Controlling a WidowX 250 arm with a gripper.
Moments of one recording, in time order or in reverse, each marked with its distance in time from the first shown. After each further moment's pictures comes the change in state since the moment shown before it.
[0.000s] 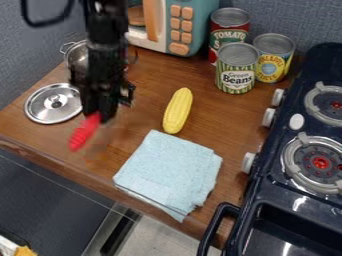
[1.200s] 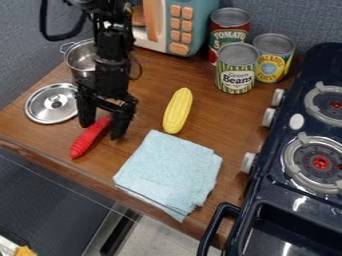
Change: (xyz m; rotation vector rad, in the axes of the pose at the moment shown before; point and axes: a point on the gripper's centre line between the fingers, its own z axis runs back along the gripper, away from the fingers) arm 0.012 -0.001 -0.037 -0.013 0.107 -0.050
